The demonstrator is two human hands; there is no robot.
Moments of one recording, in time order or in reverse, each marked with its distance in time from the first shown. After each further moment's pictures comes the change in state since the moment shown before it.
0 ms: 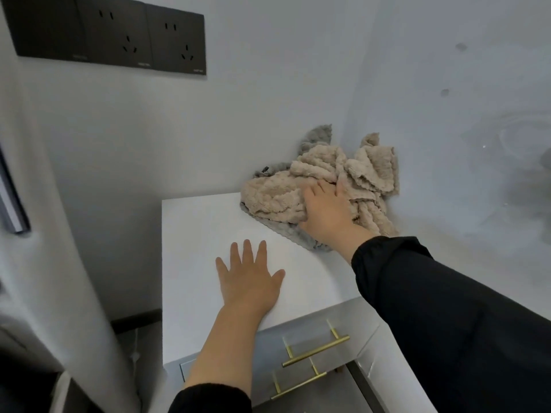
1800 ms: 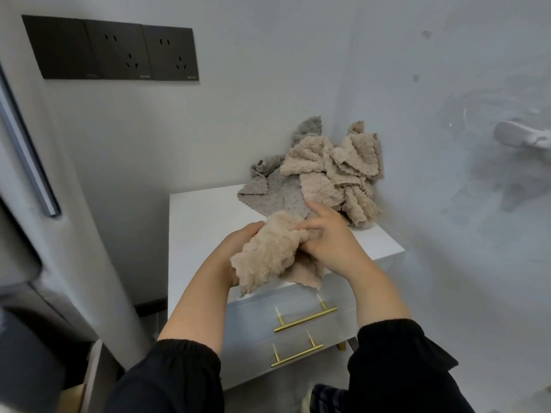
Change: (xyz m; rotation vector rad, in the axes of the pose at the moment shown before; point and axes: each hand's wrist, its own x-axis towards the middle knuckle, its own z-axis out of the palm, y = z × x) left_hand -0.039 0.009 -0.065 -1.570 -0.264 -0.276; right_hand -0.126 -0.005 -0.038 1.048 0.043 0.079
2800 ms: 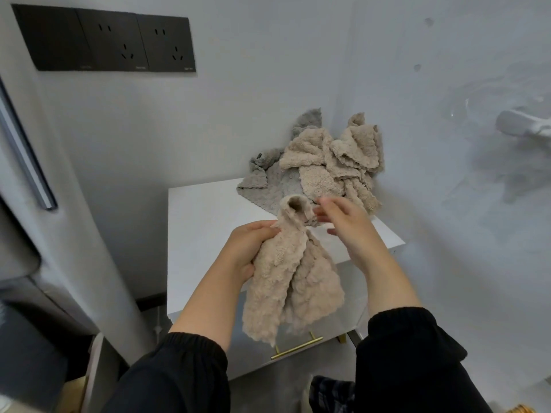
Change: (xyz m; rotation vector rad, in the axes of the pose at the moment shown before) left_hand 0.007 -0.019 0.014 -0.089 -0.031 0.137; right_hand 0.000 0.009 -0.017 0.398 0.093 0.264
